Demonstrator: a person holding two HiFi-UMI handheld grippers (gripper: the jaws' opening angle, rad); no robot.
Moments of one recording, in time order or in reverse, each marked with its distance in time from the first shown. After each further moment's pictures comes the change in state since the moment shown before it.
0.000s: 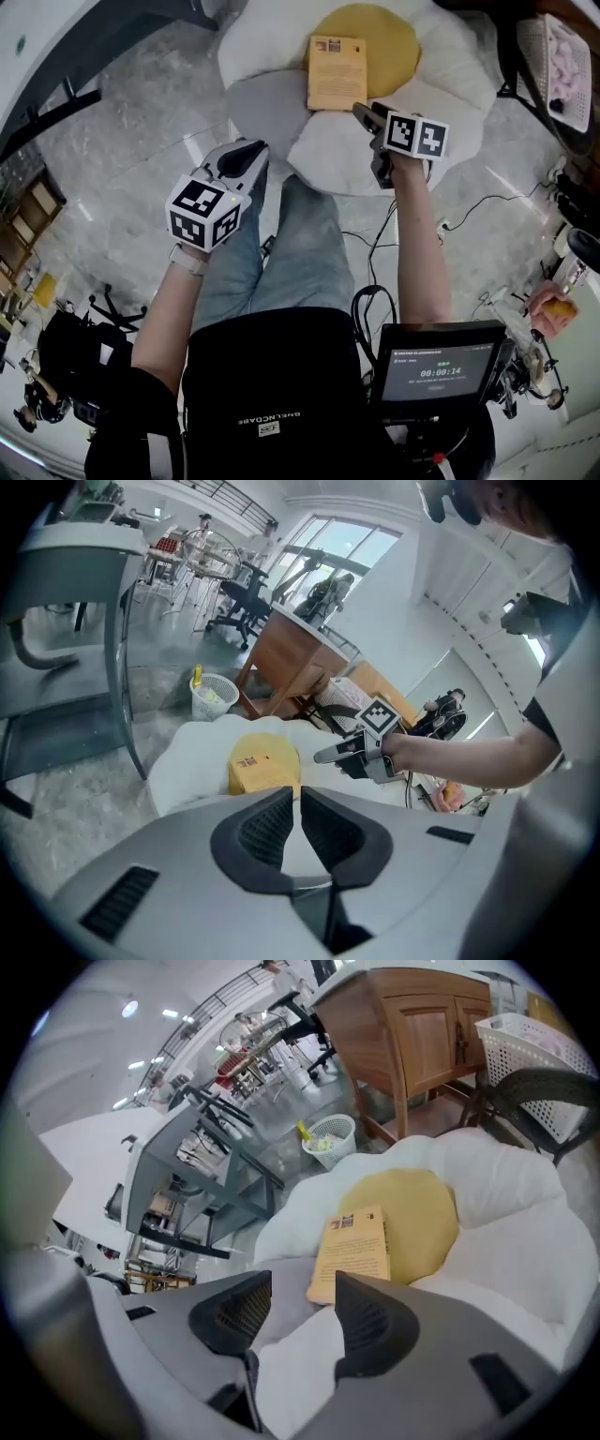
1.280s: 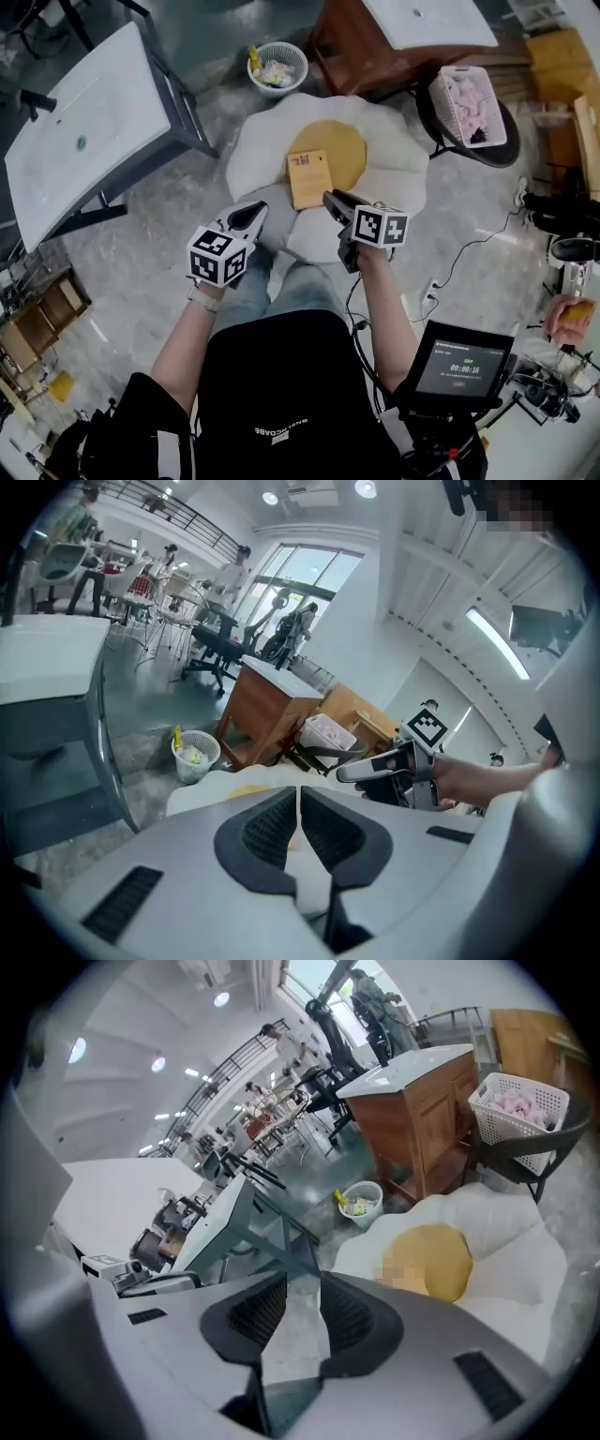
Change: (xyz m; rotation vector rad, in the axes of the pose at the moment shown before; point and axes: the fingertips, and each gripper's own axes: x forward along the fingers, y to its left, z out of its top) left arm -0.122 -0.073 0.167 0.148 -0.148 -0.072; right arm -0.206 0.188 0.066 0.048 -0.305 0.123
